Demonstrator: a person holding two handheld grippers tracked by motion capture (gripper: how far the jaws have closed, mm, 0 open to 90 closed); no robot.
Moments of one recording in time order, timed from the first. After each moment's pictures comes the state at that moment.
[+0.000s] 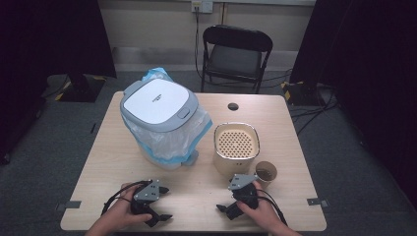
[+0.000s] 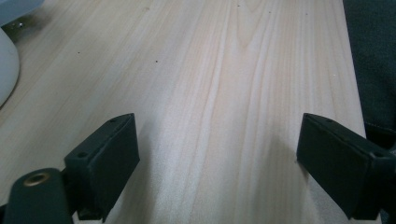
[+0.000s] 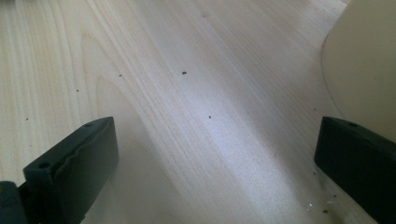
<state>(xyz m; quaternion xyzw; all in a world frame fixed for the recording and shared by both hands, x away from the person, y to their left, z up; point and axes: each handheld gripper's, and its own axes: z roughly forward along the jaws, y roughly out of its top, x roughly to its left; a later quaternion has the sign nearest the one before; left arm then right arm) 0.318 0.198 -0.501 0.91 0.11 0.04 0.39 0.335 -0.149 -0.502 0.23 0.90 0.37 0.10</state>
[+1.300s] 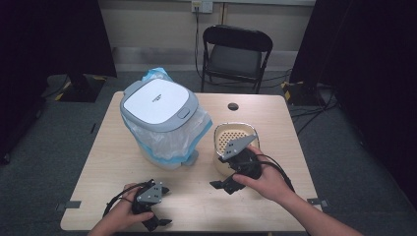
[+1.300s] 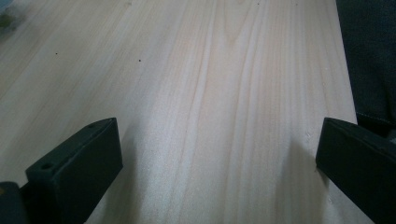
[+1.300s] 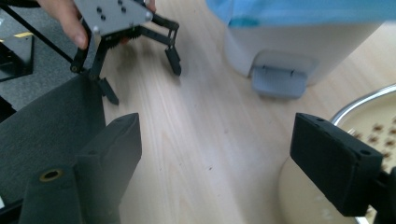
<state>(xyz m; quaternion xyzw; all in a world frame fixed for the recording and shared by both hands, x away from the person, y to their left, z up) 0.316 0.193 -0.501 0.92 0.09 0.03 0.38 0.354 -0.118 -0.338 0.14 0.92 0.37 0.05</state>
